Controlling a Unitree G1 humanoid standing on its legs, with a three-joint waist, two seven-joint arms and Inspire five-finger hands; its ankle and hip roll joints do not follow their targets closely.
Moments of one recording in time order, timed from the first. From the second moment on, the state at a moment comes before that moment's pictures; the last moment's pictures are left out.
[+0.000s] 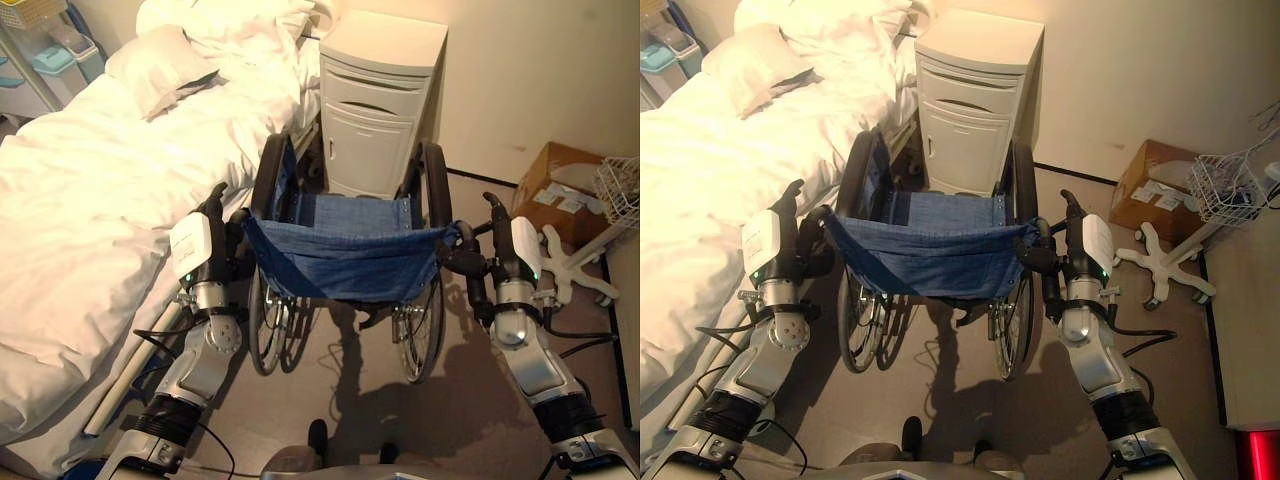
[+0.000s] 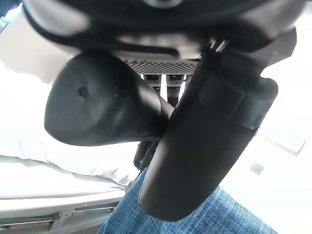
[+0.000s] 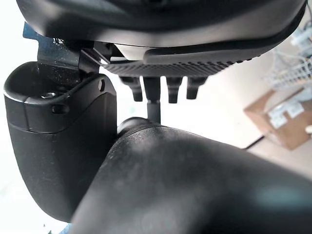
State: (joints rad) left arm -0.17 0.52 -0.25 0.13 0.40 0.18 0.60; right arm -0.18 -0.50 0.21 0.11 -0.27 0.18 -0.45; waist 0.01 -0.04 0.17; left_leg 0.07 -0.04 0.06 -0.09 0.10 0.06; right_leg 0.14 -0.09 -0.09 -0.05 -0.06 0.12
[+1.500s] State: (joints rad) left arm 0.07 0.33 -0.09 0.00 -0.06 -0.18 0.72; right arm 0.05 -0.38 0.19 0.03 -0.07 -0.21 -0.68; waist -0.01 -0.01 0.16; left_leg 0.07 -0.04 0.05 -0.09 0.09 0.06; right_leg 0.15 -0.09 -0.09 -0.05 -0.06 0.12
